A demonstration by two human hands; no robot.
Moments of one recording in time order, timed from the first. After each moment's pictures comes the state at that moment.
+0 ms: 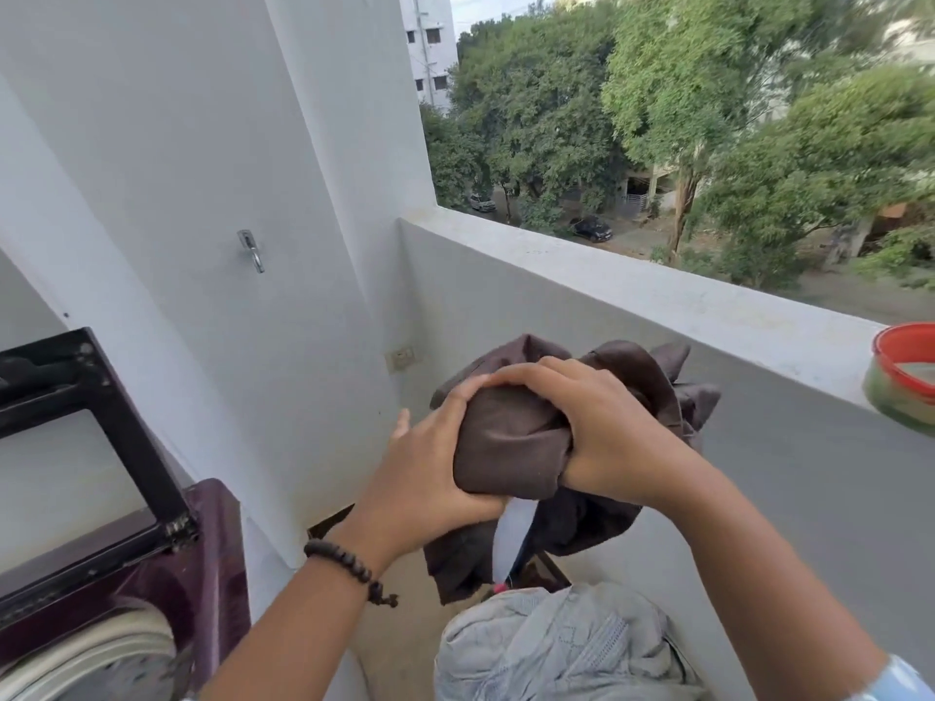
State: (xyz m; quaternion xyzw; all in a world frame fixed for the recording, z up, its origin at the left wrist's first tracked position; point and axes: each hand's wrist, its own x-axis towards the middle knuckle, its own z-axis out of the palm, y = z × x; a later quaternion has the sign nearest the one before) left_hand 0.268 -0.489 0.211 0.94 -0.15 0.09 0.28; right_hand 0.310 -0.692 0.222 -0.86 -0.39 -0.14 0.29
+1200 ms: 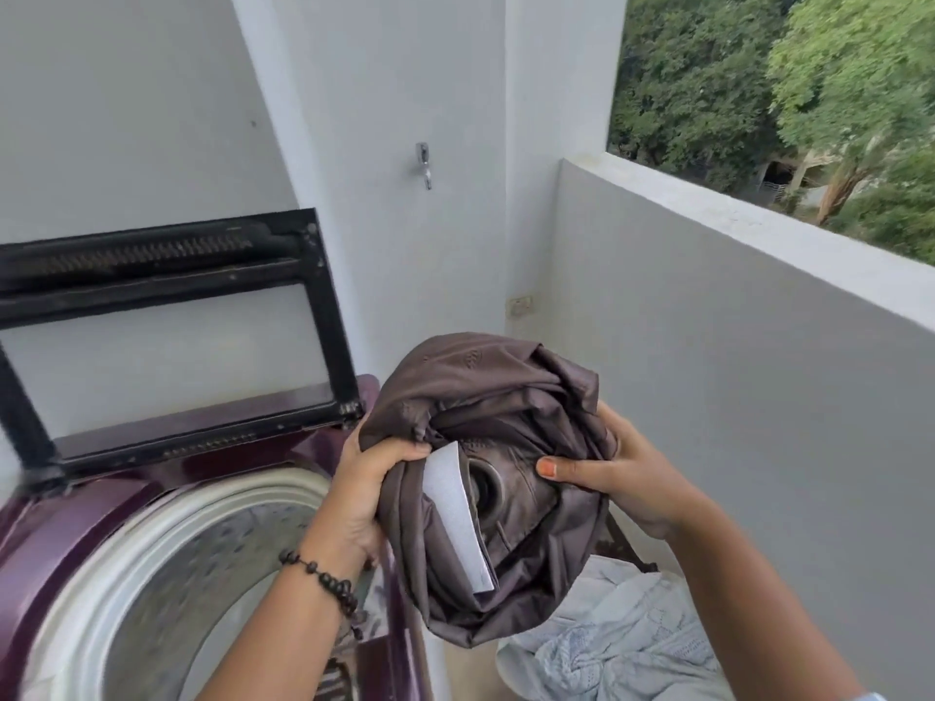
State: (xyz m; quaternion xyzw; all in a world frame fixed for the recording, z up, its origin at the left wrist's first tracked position) left_hand 0.163 -0.294 0.163 0.52 0.16 0.17 0.82; right_hand 0.256 -0.514 0.164 -0.61 -0.23 0.26 0.72
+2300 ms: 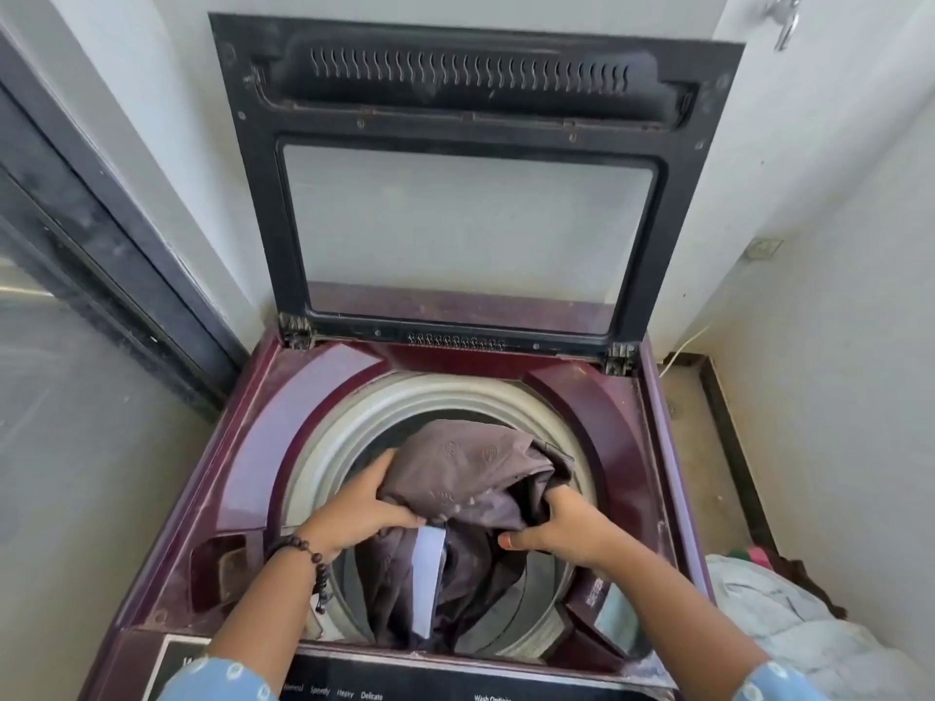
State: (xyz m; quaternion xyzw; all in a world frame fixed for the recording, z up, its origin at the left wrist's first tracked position) left_hand -0.016 0.017 0.023 0.73 0.36 -0.10 0.57; right_hand 0.159 -0.182 0.017 -0.77 -0.28 0.47 0.32
